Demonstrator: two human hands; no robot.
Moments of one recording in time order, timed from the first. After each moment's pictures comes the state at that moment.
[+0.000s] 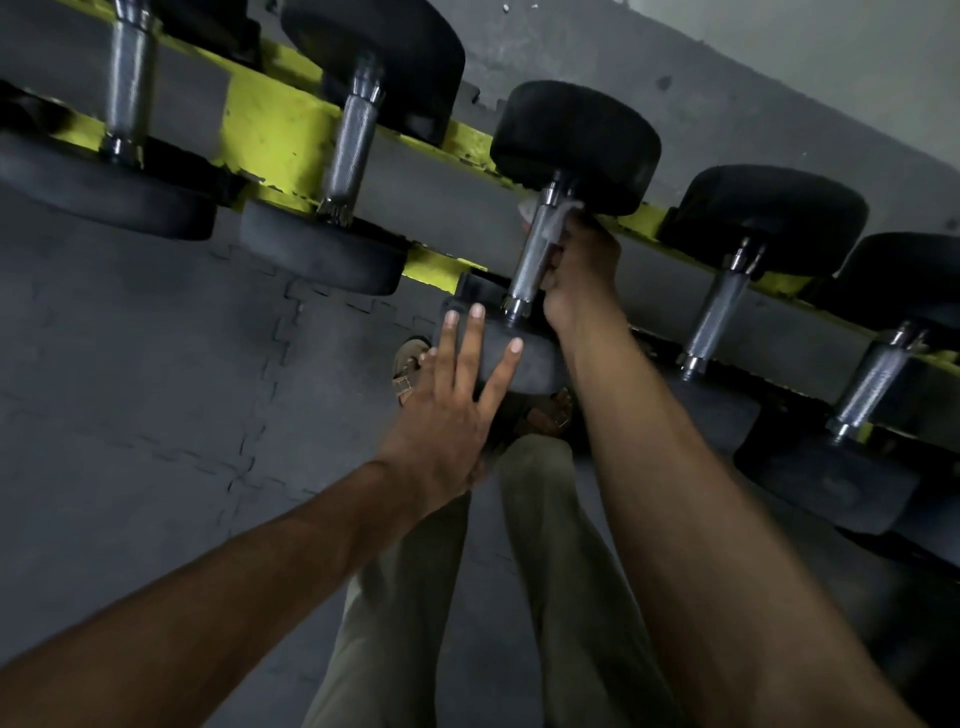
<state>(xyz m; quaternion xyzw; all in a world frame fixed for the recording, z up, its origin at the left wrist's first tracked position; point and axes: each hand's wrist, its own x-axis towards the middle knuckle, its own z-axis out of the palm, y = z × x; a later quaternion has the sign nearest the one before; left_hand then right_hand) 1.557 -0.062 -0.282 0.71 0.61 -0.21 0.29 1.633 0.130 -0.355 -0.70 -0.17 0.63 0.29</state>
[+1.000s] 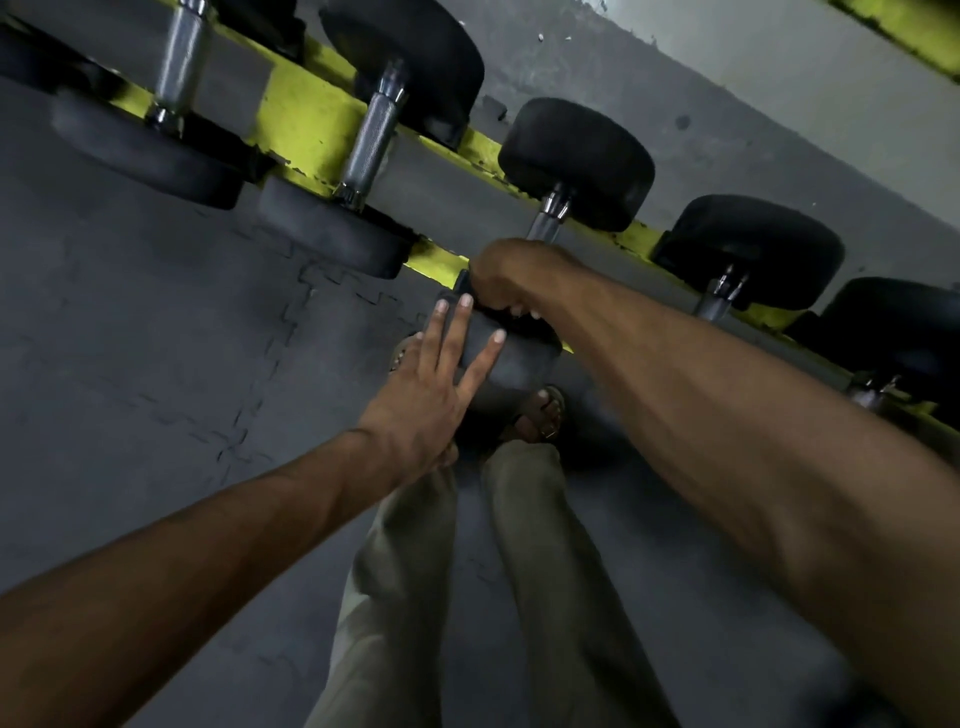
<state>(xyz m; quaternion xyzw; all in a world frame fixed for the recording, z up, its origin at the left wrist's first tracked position) 1.566 -0.063 -0.284 0.69 0.63 -0.25 0.27 1.591 0.135 -0.302 -0.24 -0.82 0.22 -0.47</state>
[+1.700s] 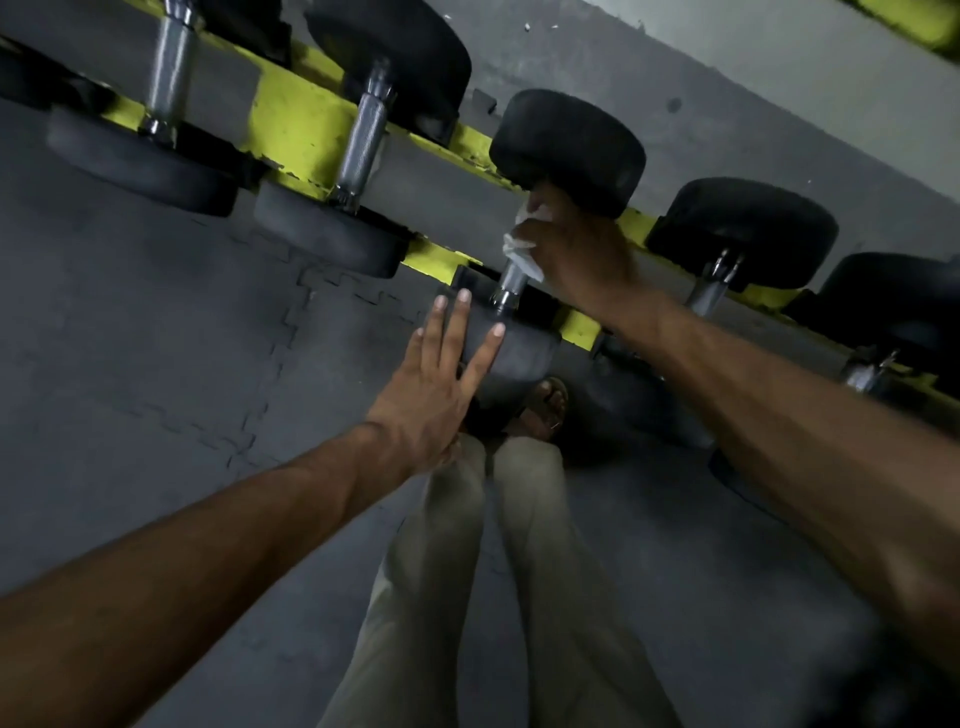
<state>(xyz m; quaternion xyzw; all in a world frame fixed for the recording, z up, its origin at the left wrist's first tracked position) 1.564 -0.062 -0.284 0.69 0.63 -0.24 0.27 1.683 0.156 -0.328 -0.29 -0.94 0.20 -0.01</state>
